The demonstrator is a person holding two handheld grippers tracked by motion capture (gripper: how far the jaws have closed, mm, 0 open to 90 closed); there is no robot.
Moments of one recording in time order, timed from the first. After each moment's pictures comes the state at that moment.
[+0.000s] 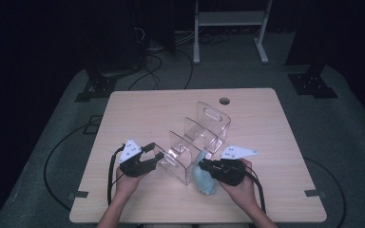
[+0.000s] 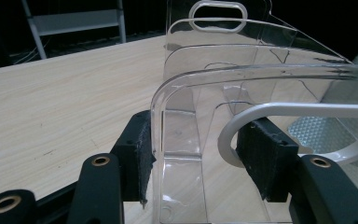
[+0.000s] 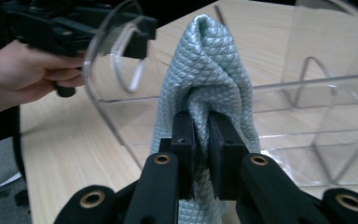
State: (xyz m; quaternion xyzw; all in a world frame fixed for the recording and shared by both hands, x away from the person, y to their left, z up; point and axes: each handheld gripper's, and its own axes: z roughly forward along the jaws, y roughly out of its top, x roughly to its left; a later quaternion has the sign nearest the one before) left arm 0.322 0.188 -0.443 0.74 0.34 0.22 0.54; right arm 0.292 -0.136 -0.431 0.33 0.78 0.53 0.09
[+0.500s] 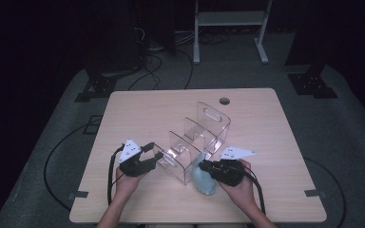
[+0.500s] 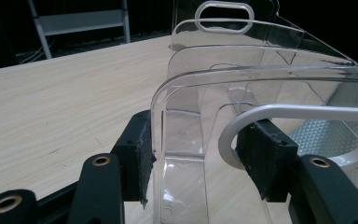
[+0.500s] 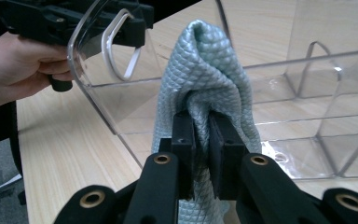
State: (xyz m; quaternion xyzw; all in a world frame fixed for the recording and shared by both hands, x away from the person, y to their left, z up) left arm 0.322 0.188 -0.443 0.74 0.34 0.22 0.54; right arm 0.297 -0.138 -0.441 0.34 0.78 0.52 0.08
